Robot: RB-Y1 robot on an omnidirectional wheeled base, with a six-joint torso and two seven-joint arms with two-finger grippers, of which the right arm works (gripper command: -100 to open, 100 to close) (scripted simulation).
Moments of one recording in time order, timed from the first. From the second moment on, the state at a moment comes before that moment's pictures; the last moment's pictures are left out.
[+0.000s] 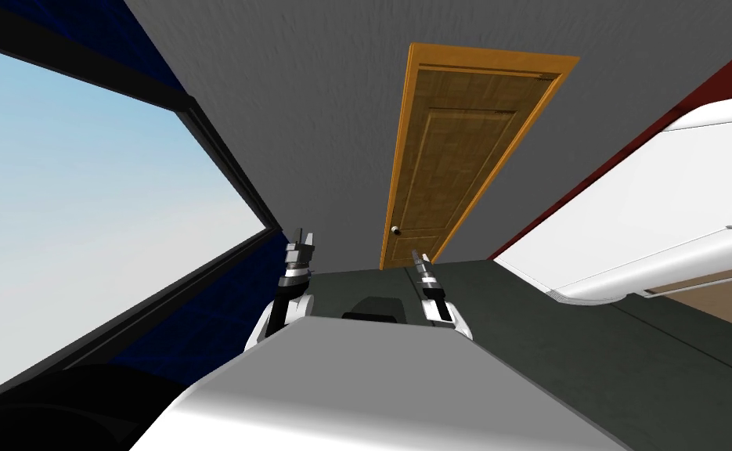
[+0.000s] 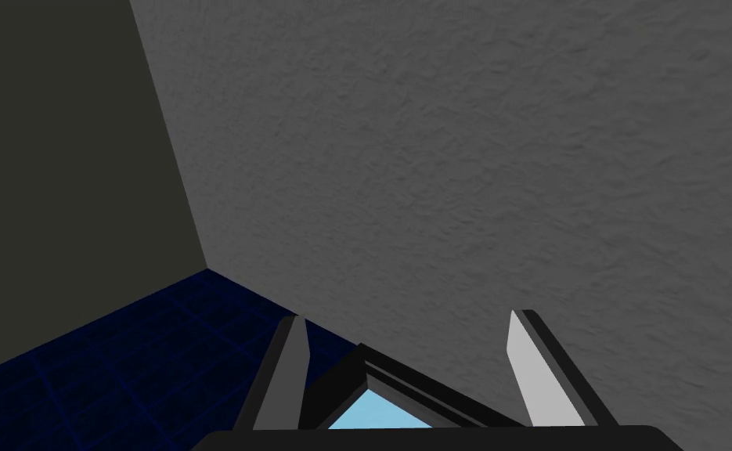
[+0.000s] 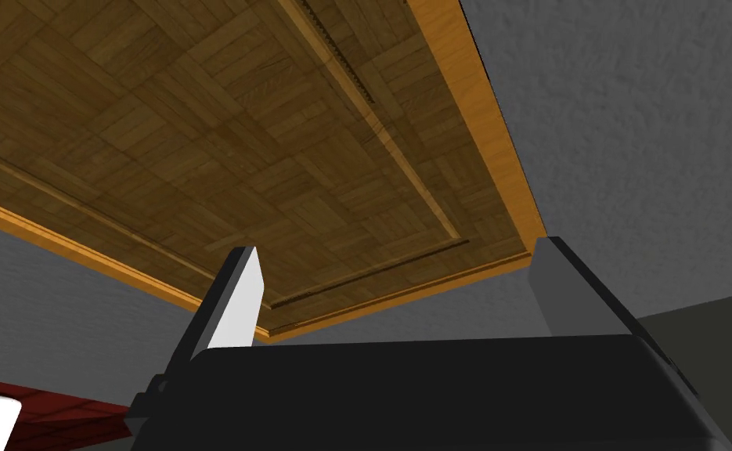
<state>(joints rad) 0.14 -0.12 -0.15 -1.34 0.18 -0.70 0.71</state>
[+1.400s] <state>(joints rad) 0.02 -0.14 -0.17 -0.98 0.27 -0.79 0.96</state>
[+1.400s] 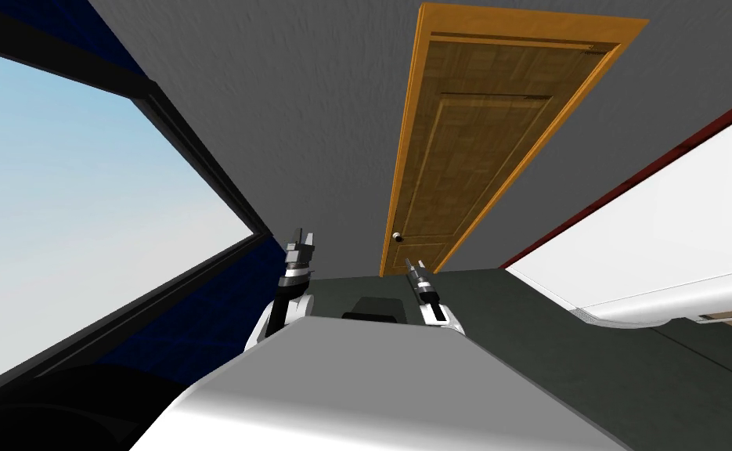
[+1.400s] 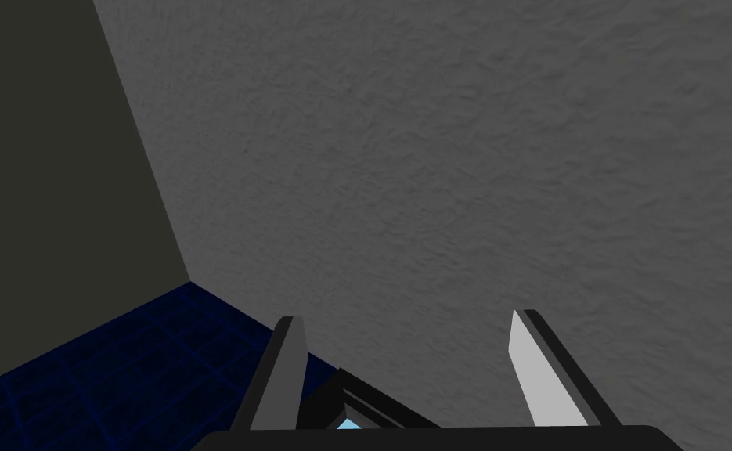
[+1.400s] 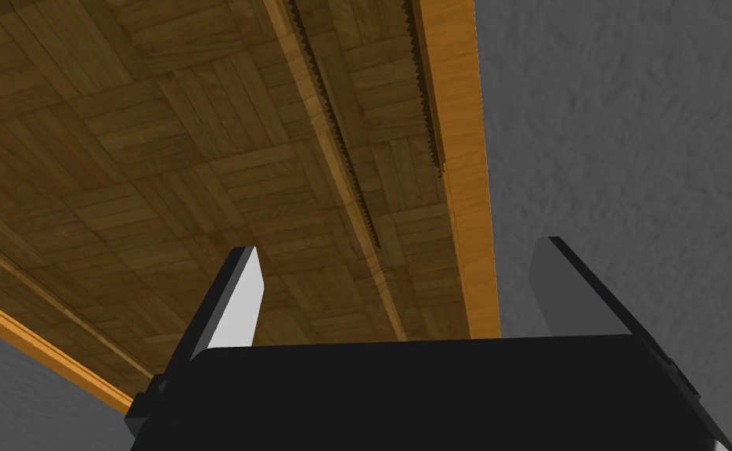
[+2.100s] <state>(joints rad) -0.04 -0.15 -0.19 -0.82 0.31 -0.83 1.07</state>
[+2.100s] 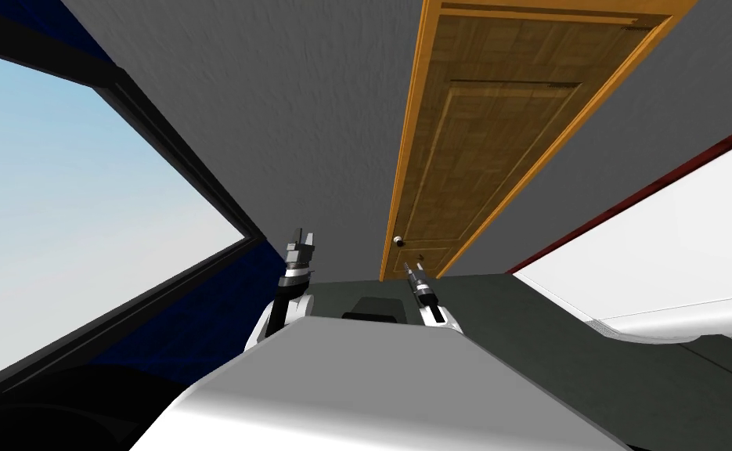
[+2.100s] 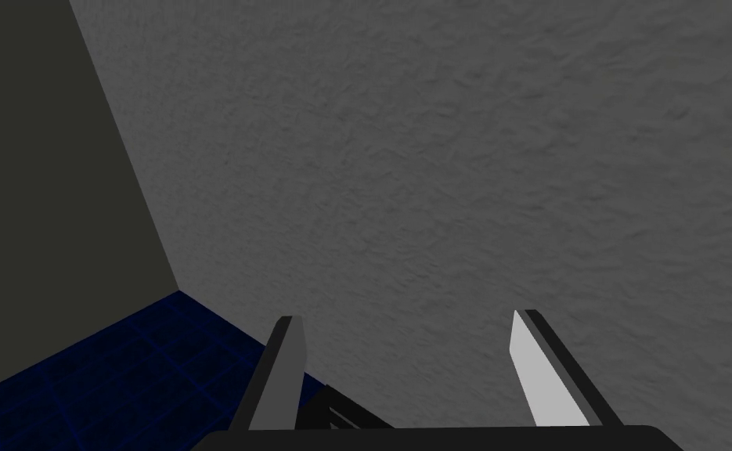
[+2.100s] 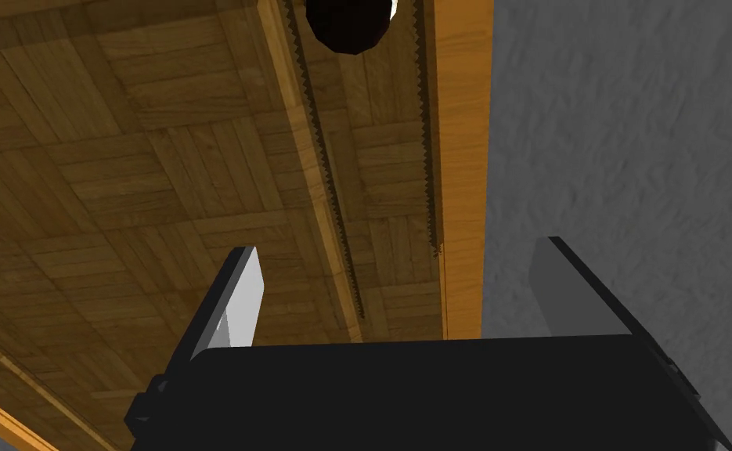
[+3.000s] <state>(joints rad) -0.09 -0.15 -0.20 -0.67 0.35 -0.86 1.18</state>
